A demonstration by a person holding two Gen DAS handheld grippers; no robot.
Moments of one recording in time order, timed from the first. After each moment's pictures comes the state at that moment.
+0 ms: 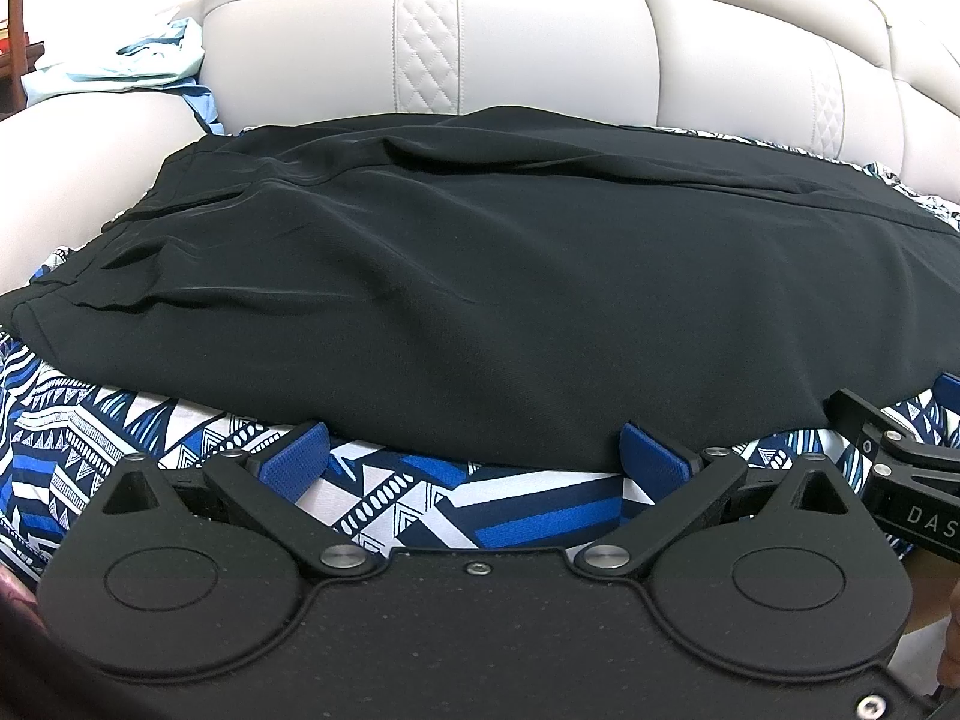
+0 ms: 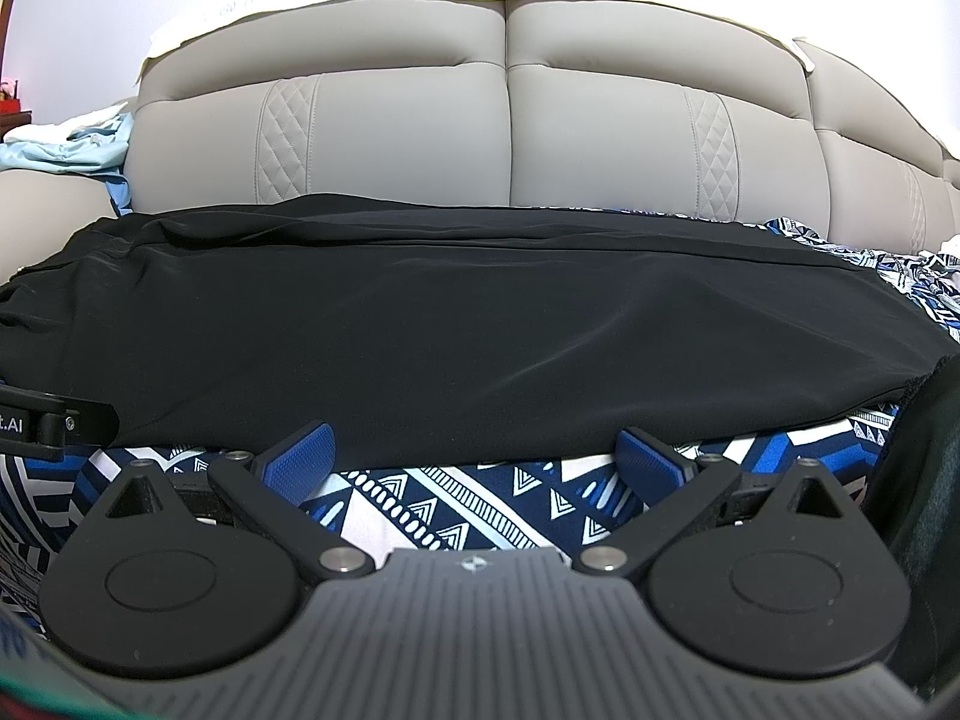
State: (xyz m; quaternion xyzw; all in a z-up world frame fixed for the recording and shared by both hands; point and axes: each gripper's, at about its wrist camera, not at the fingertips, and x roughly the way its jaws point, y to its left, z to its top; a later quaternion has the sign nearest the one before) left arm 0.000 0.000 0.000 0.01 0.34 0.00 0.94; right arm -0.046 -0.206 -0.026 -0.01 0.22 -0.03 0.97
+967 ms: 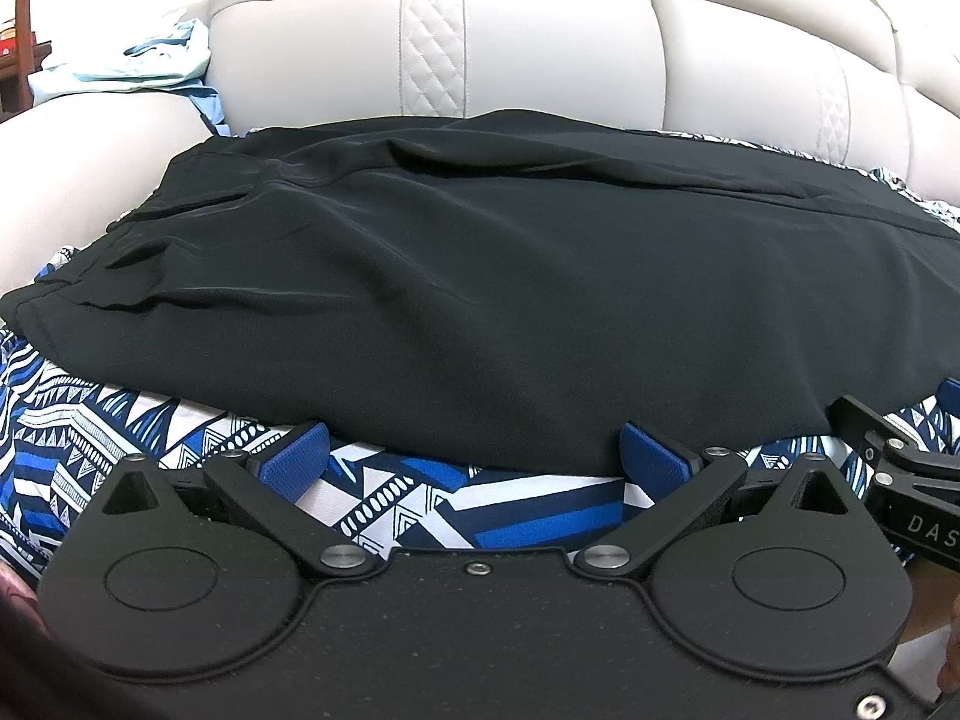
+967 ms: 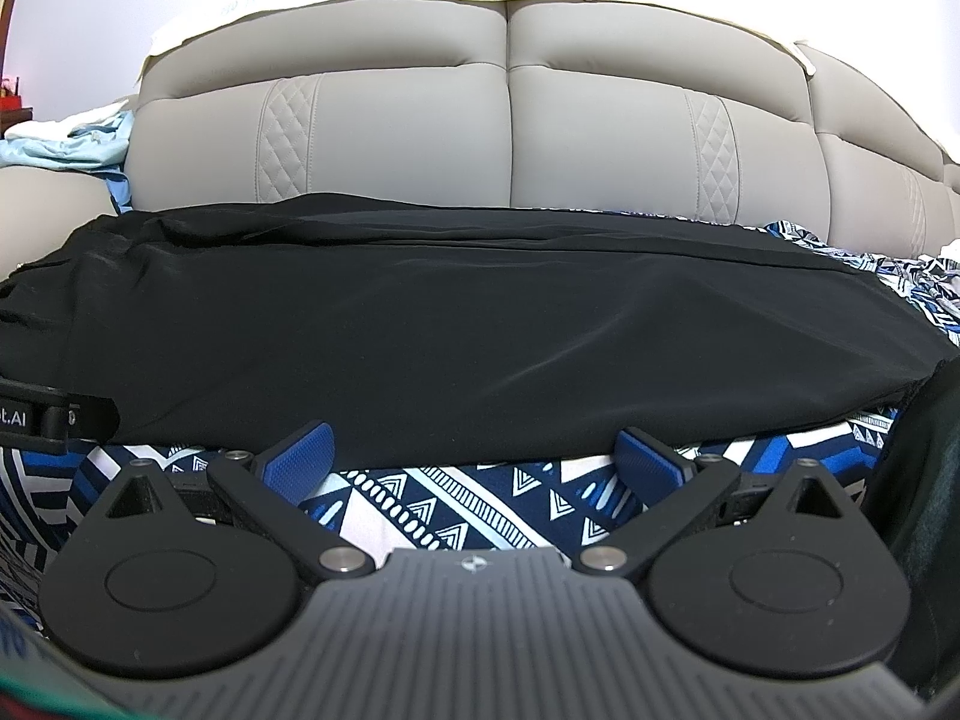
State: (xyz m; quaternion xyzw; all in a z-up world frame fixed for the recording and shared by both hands) left arm -0.001 -0.001 0.002 0.01 0.33 0.00 0.94; right arm -0.050 -0.203 -0.030 -0.02 0.22 -0.03 0.97
